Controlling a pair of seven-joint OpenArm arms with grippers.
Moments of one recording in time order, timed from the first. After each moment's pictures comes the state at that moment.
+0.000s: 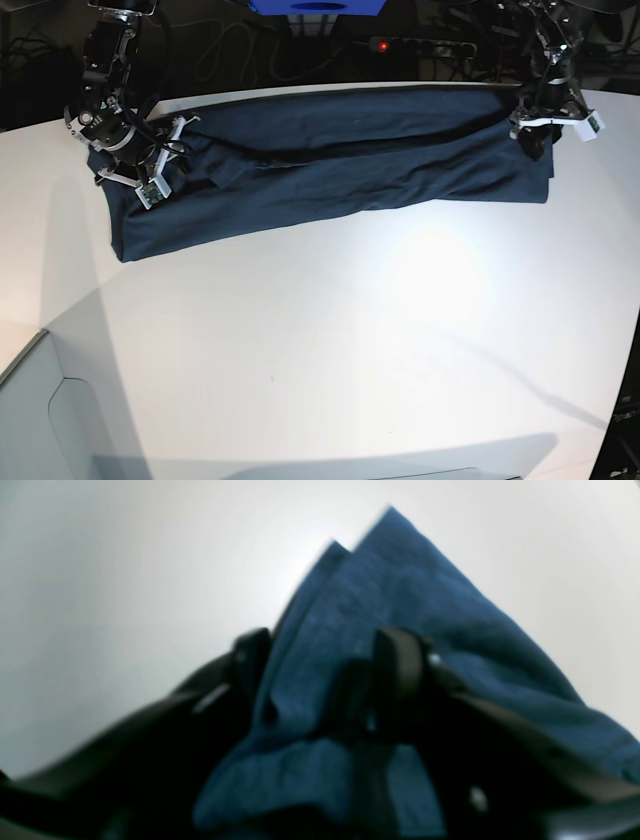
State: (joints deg) left arm 27.1 -2.6 -40.9 90.7 -33.7 -13.7 24.1; right arm -16.7 5.2 19.7 98.8 0.4 46.8 -41.3
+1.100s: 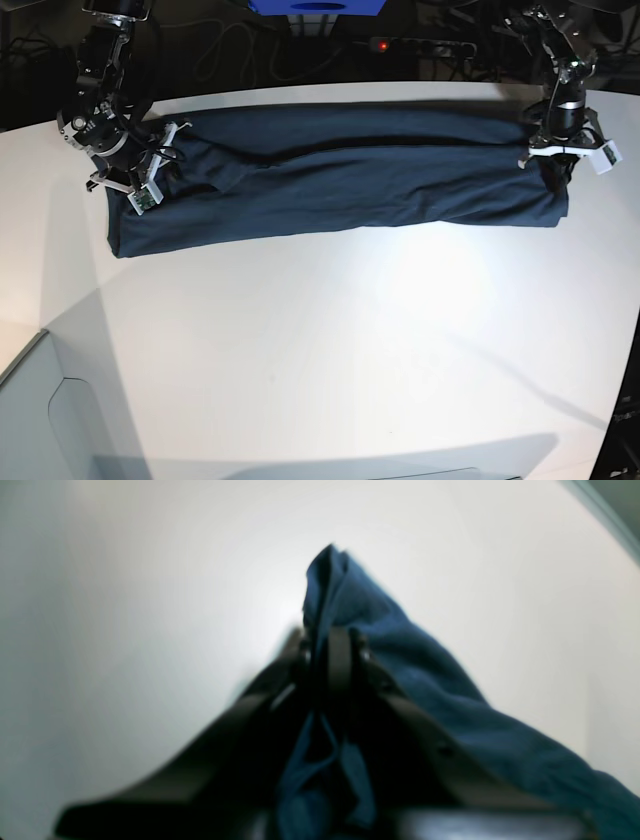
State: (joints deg) left arm 24.1 -2.5 -41.0 104.5 -32.7 -13.4 27.4; right arm -15.7 6.4 20.2 98.6 0.4 46.8 -41.5
